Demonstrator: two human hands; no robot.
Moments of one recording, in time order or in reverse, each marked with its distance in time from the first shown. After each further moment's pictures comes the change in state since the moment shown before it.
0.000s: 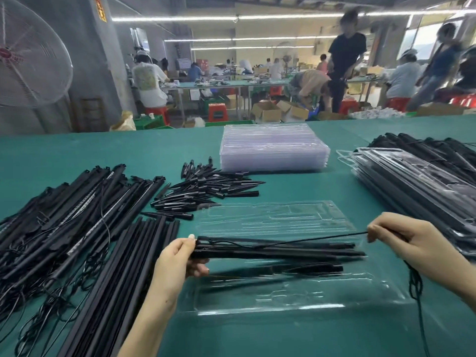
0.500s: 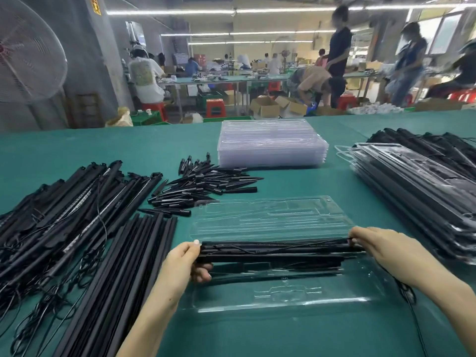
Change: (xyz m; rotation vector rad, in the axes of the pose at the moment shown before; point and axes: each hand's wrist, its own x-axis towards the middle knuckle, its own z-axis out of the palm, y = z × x) left_hand -0.003 -0.006 0.006 0.073 -0.064 -0.094; right_hand -0.002 0.045 0.032 -0.677 -0.299 0.249
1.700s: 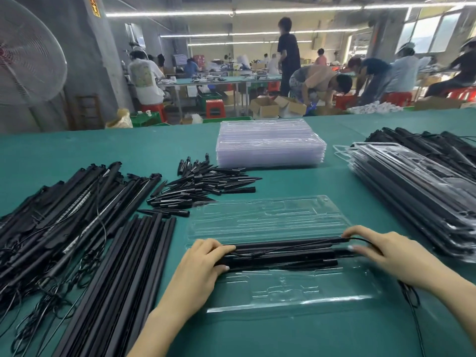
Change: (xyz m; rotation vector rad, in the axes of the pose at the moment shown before) left_hand 0.003 -0.018 0.010 1.061 -0.154 0.809; right_hand -0.011 0.002 -0.012 0.118 -0.115 0.012
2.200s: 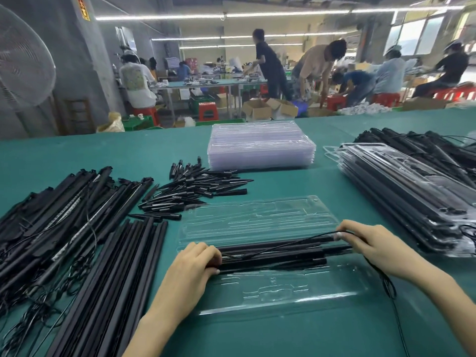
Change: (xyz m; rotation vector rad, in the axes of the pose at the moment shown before) left_hand -0.002 0.006 -0.006 0.008 0.005 -0.003; right_hand 0.006 0.003 0.002 0.292 0.087 -0.035
